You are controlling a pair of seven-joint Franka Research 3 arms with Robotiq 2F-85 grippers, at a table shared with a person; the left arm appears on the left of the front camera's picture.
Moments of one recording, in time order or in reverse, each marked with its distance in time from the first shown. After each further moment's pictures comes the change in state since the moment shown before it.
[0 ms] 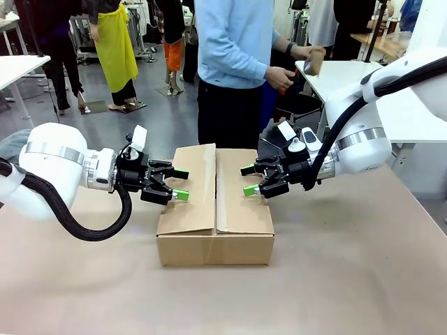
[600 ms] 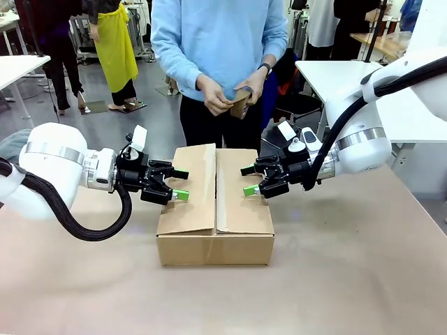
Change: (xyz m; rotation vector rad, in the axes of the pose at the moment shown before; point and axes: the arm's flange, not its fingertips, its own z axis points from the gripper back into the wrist) left arm 0.000 0.000 0.000 0.000 0.000 0.000; right arm 0.000 0.000 0.000 0.000 0.000 0.000
